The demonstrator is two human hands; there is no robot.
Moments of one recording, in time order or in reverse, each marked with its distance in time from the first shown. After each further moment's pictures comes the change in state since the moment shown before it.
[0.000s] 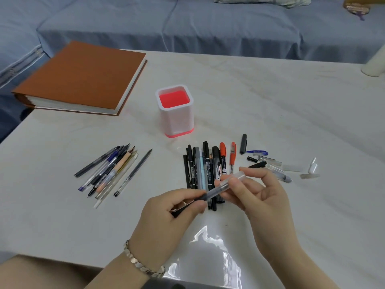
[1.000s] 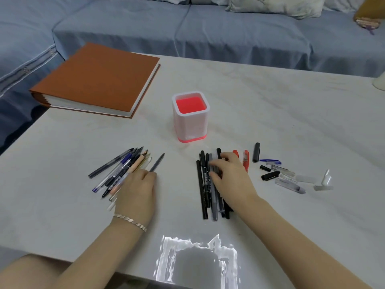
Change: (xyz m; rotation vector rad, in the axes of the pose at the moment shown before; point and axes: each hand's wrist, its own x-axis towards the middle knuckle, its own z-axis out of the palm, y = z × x) left_hand 0.058 -0.109 -0.052 0.880 0.219 0.060; right_hand 0.087 0.053 0.030 -1.297 -0.212 -0.275
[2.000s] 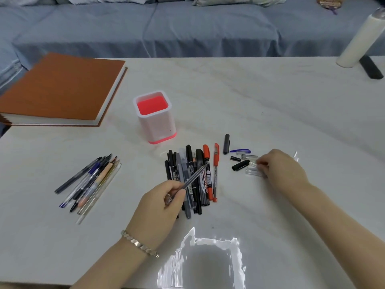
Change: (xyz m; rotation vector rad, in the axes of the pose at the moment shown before) left_hand -0.022 0.112 -0.030 -0.694 -0.298 -0.032; right_hand -0.025 0.125 -0.086 -0.282 -0.035 0.321
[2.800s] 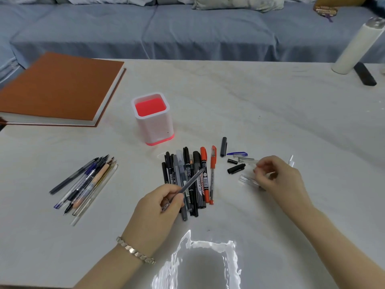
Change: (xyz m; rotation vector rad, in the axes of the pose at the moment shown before) left_hand -0.006 0.003 0.001 -0.054 0.014 -0.006; right_hand -0.033 -0.003 0.003 0.599 0.228 -0.018
